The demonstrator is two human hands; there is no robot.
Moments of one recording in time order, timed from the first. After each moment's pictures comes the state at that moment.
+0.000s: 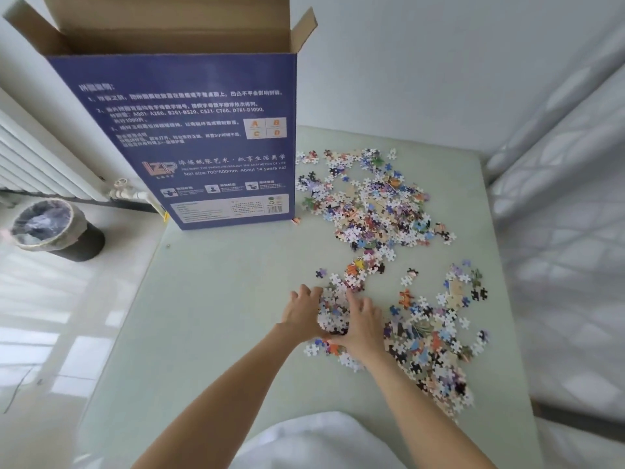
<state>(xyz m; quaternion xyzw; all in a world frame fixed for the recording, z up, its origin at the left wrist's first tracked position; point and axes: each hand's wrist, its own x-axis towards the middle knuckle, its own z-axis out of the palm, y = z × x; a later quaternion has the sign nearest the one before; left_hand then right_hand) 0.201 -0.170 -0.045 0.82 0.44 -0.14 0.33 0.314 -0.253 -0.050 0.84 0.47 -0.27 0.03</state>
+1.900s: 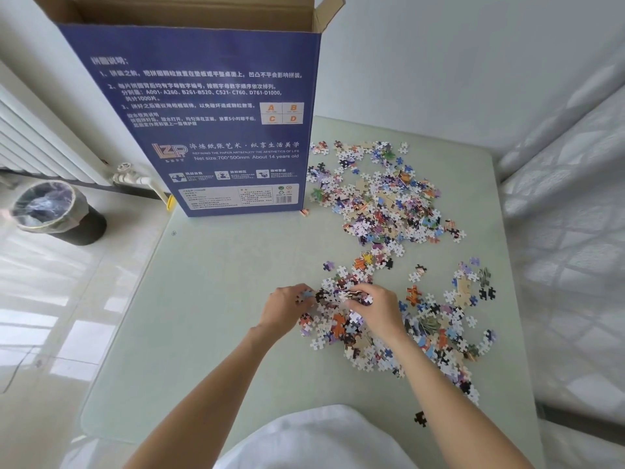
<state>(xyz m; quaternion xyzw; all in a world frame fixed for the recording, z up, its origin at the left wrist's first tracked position) 0.155 -0.160 -0.052 0.76 0.51 0.03 0.42 0.338 -0.245 -0.027 0.80 0.46 -0.32 -0.23</state>
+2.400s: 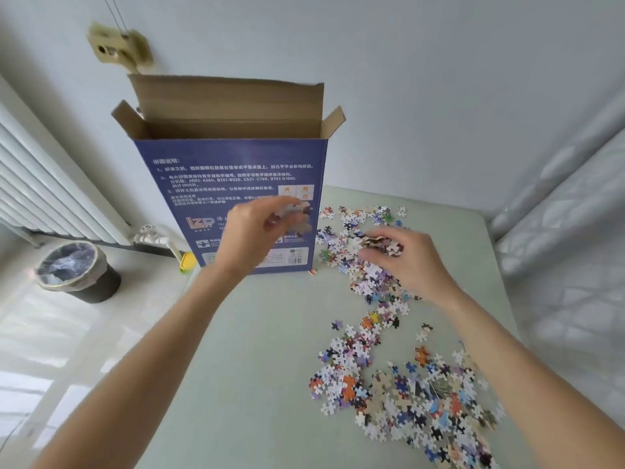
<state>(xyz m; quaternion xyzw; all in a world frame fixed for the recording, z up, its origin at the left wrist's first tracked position) 0.140 -0.040 0.170 0.82 0.35 0.39 0.24 0.361 -0.157 0.174 0.69 0.60 -0.23 -0.34</state>
